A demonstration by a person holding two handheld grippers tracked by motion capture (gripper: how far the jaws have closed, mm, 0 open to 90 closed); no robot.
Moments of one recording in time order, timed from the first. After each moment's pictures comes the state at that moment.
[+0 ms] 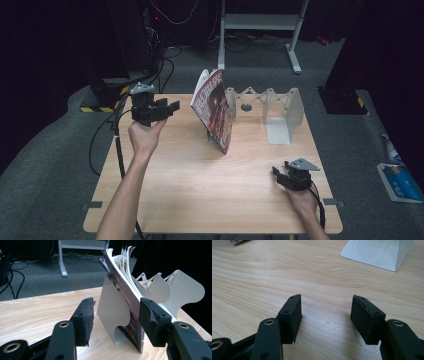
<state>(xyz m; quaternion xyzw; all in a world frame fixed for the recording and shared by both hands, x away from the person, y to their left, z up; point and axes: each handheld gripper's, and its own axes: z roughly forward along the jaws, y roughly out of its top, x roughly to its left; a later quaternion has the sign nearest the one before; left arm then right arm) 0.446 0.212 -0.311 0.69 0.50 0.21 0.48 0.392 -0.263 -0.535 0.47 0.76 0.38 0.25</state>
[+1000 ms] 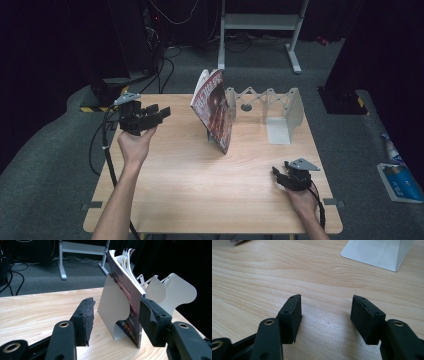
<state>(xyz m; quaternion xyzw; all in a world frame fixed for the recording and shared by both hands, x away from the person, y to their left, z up) 0.417 0.235 -0.317 0.67 0.50 0.20 0.51 0.392 -0.264 -0.535 0.46 0.76 0.38 0.25</state>
